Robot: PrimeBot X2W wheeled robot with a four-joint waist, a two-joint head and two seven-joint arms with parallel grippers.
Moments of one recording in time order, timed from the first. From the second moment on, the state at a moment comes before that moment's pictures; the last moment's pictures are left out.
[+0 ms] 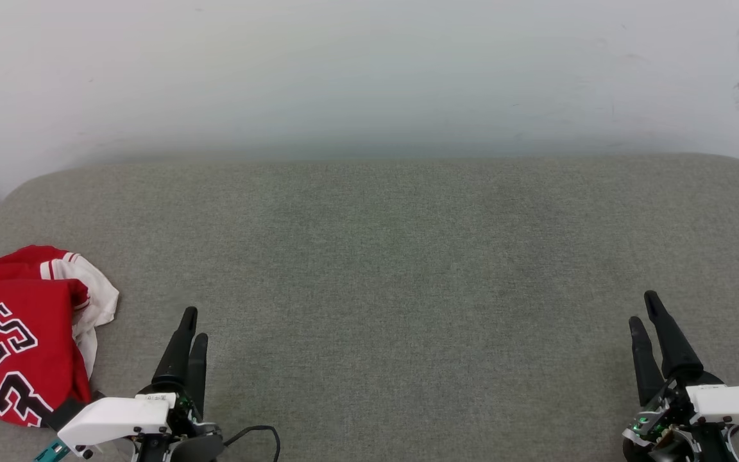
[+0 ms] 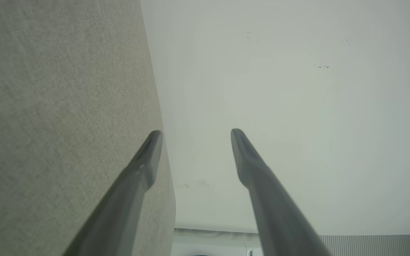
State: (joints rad) left arm -0.08 0.05 0.08 0.26 -1.61 -0.13 0.09; right arm -0.07 -0.05 -0.10 0.26 1.60 0.13 0.09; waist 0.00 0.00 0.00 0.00
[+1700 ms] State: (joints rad) left arm -0.12 0.07 -0.05 0.22 -0.73 -0.13 -0.11; right arm -0.05 -0.05 -0.04 0.15 0.64 0.13 -0.06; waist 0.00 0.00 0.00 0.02
